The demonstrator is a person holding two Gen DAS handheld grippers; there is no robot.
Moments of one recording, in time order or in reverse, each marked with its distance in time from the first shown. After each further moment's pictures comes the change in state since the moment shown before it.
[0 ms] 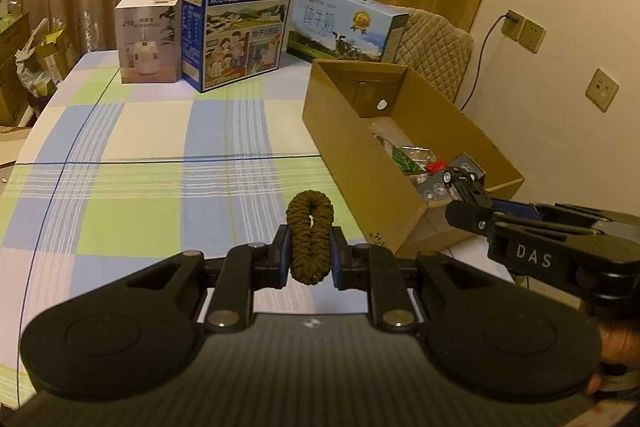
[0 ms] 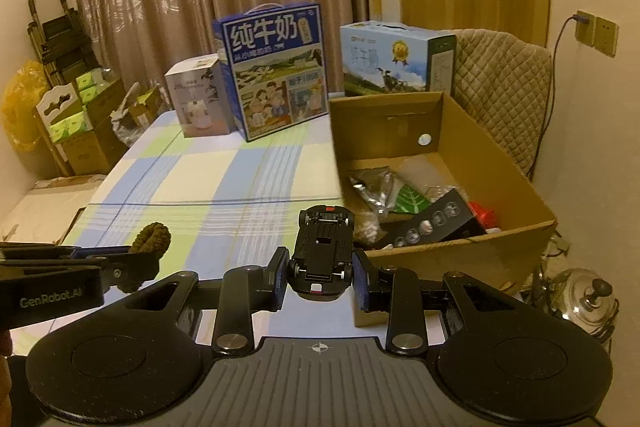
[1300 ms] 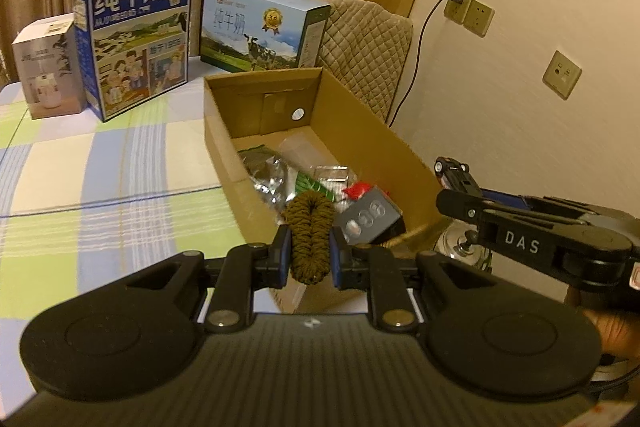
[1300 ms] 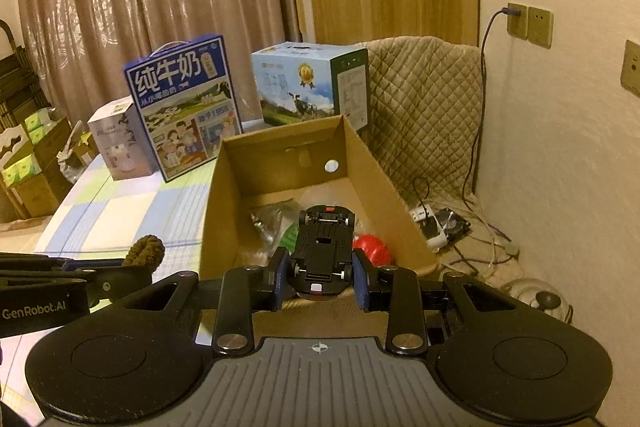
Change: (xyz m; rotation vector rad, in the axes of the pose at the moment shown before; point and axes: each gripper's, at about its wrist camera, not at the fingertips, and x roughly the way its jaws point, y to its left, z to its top) left arm 0.071 -0.100 0.055 0.087 0.030 -0.127; right arm -0.003 -0.112 0.040 0.090 -0.045 -0.105
